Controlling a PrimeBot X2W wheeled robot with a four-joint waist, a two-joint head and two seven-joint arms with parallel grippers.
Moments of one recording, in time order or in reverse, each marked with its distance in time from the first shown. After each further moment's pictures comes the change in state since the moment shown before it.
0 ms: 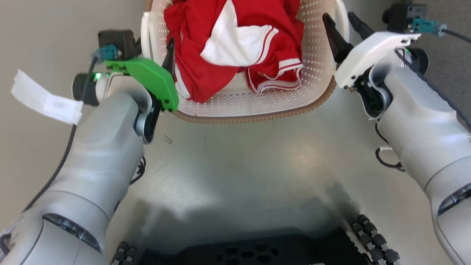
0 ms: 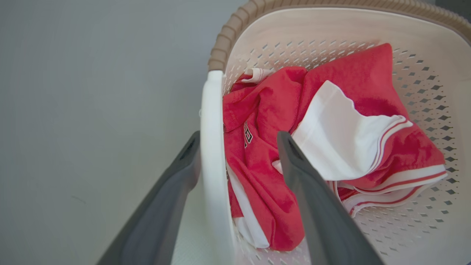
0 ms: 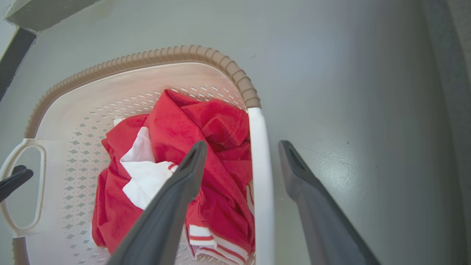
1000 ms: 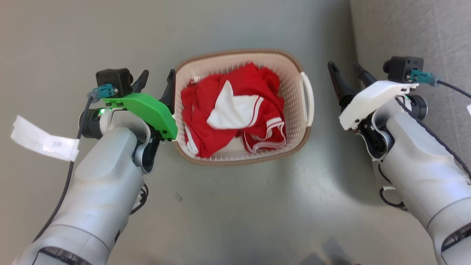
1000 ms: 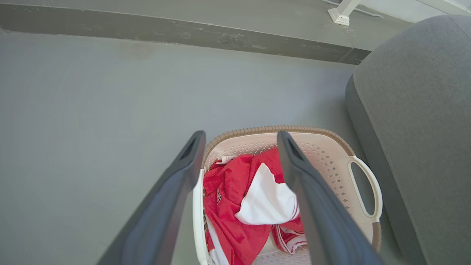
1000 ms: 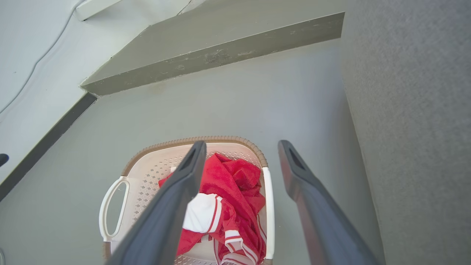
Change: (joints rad) left arm 0.184 0.020 0.160 -0.108 0.076 -0.035 0.000; right arm 0.216 -0.026 -0.114 -0.105 -0.079 0.000 0.000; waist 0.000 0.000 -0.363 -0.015
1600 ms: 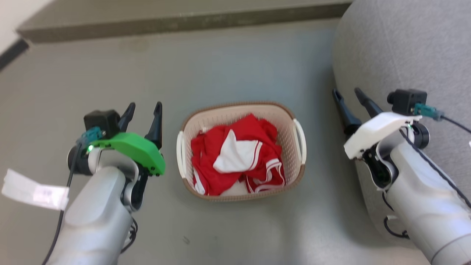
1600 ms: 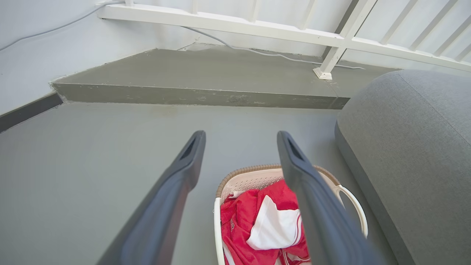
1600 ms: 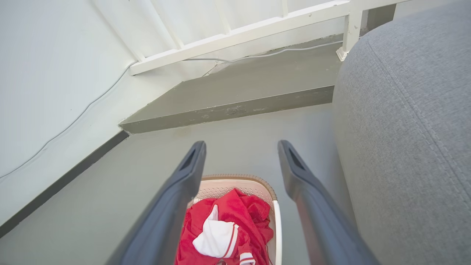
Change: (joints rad) left arm 0.239 0.072 0.173 -0.222 0.177 0.016 0.000; right arm 0.196 -0.023 -0.133 -0.167 -0.113 0.000 0.000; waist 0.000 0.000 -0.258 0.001
